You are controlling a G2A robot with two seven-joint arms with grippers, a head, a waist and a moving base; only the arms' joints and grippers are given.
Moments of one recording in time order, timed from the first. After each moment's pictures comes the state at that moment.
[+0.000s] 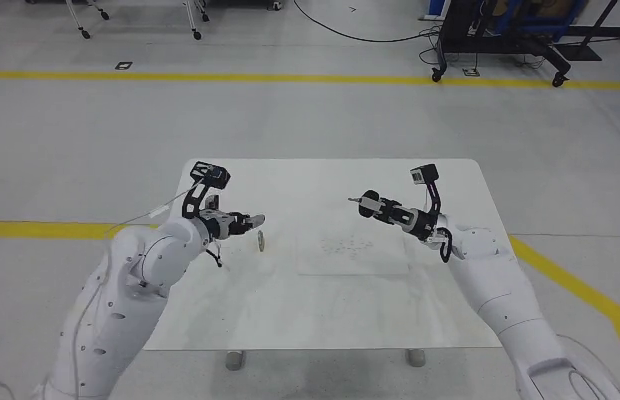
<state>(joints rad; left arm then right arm) 1.20 -1.03 -1.22 -1.84 0.85 0.04 -1.02 -1.02 -1.16 1.16 -1.02 0.45 -0.82 1.00</state>
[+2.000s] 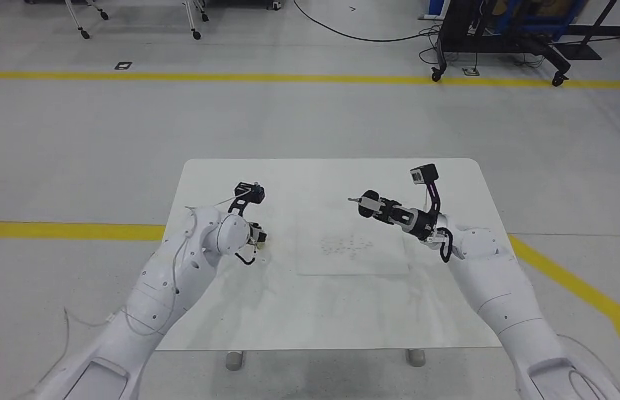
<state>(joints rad) 0.85 -1.19 -0.85 -1.26 0.85 0.15 -1.05 -1.02 -1.16 1.16 -1.02 0.45 -0.82 1.00</state>
